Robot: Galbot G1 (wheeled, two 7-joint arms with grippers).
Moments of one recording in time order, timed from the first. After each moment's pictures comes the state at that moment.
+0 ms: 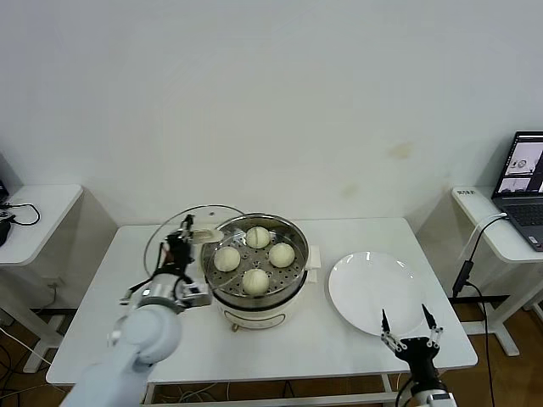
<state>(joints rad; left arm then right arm) 0.97 -1.06 -0.15 -1.97 1.07 0.52 0.24 -1.64 1.47 0.72 1.90 -0.06 0.27 -0.06</state>
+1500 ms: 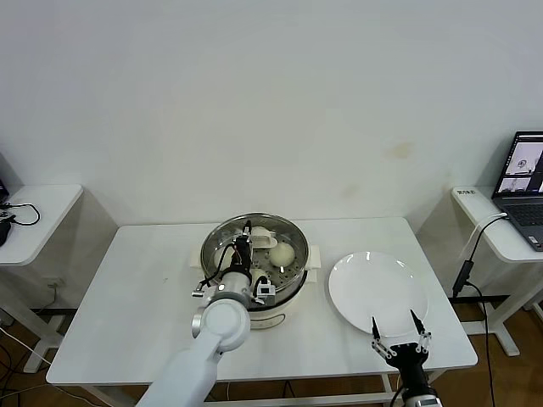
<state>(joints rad) 0.87 -1.33 0.01 -1.75 1.36 0.49 0.30 -1.64 1.47 0.69 1.86 -0.12 0.30 -0.06</state>
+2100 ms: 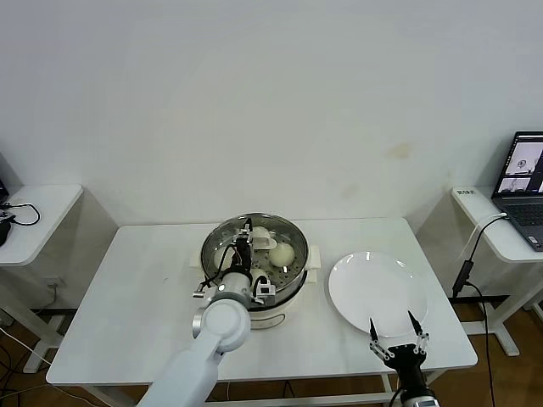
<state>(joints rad) 0.88 -1.34 0.00 -1.75 1.33 0.49 0.29 -1.65 1.48 0.68 1.86 -0.13 0.31 -0.06</state>
